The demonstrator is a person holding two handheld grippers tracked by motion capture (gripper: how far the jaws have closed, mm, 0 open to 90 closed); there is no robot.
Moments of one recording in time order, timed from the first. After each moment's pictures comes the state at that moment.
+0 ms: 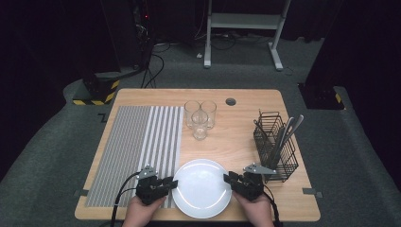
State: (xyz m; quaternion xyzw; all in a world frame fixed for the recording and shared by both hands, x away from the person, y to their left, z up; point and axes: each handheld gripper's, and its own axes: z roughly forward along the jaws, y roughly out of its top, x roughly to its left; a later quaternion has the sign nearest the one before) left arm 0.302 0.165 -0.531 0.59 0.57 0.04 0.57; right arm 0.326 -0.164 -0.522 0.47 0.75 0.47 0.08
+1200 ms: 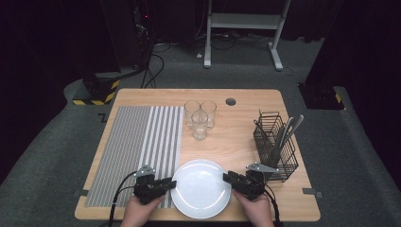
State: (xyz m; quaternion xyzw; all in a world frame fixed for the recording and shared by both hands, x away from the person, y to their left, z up) left arm 0.304 0.173 -0.530 0.59 0.58 0.01 0.56; right arm 0.330 -0.168 -0.523 0.49 0.72 0.49 0.03
